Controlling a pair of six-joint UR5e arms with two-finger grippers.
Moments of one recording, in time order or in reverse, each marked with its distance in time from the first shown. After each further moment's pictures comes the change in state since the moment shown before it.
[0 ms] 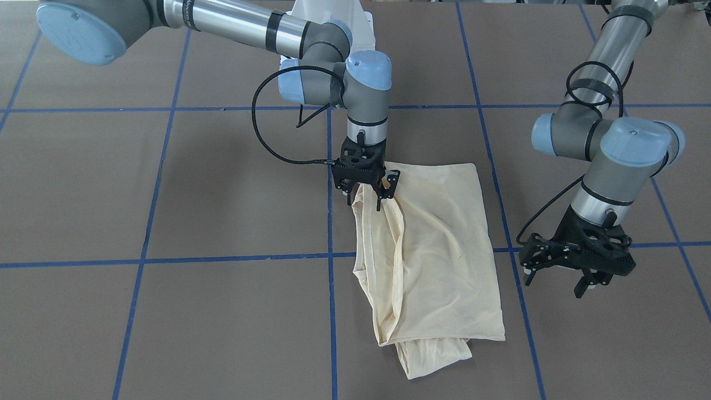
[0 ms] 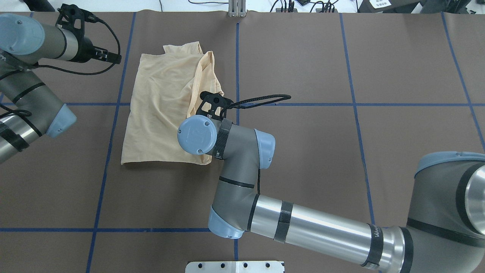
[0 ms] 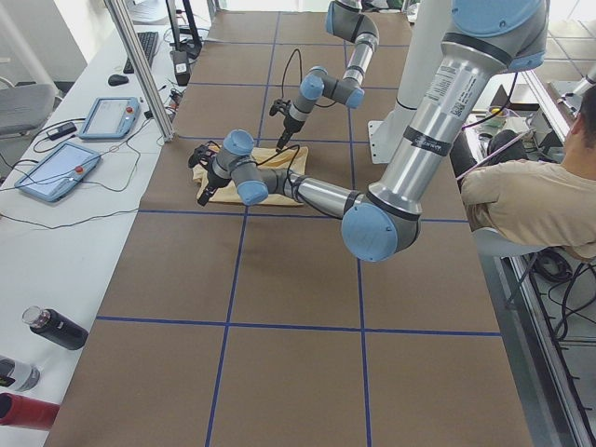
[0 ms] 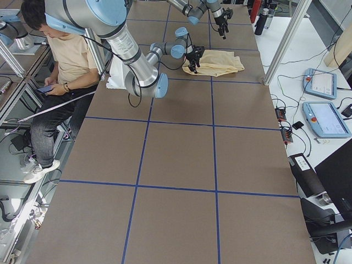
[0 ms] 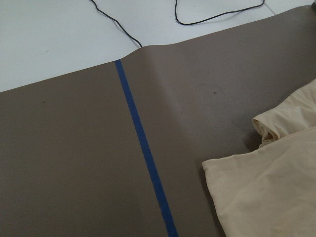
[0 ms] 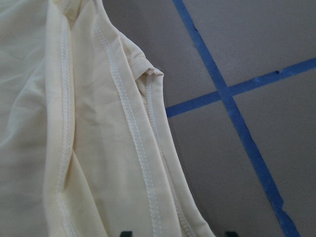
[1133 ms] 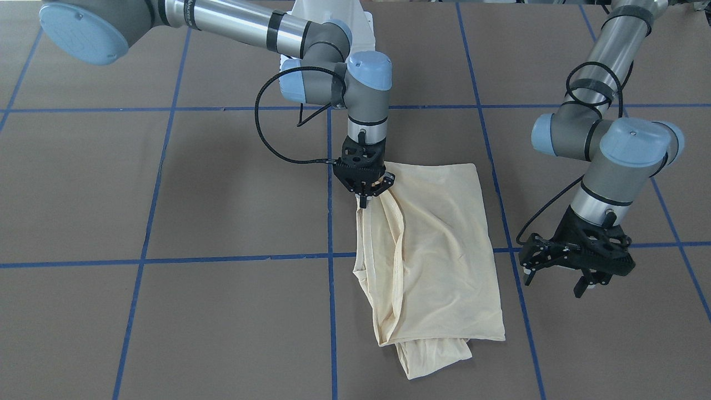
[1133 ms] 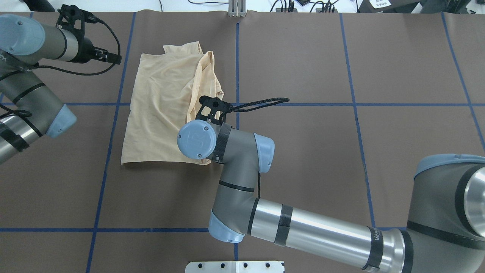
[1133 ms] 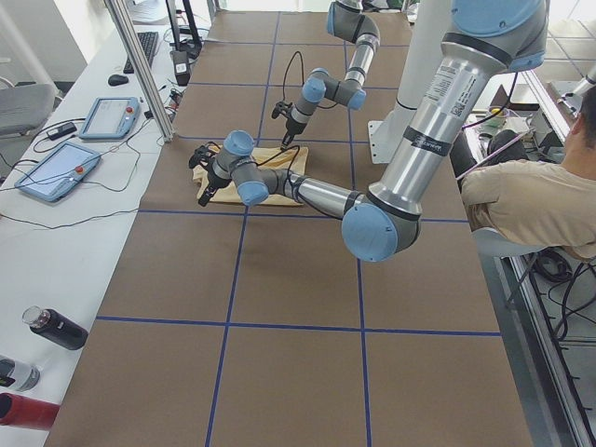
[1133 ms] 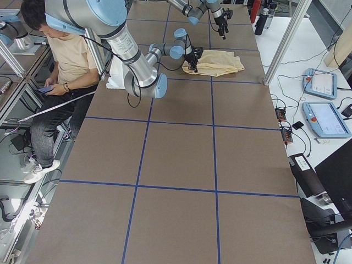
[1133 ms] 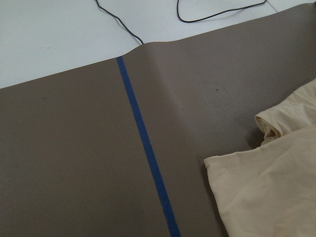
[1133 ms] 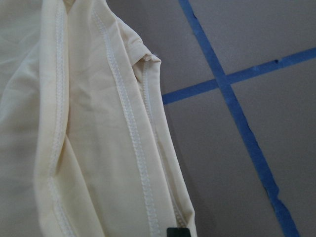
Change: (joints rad) left arm 0.002 0.000 0.000 0.000 0.000 -0.005; right arm -0.012 -0.011 0.008 -0.005 0.000 -0.010
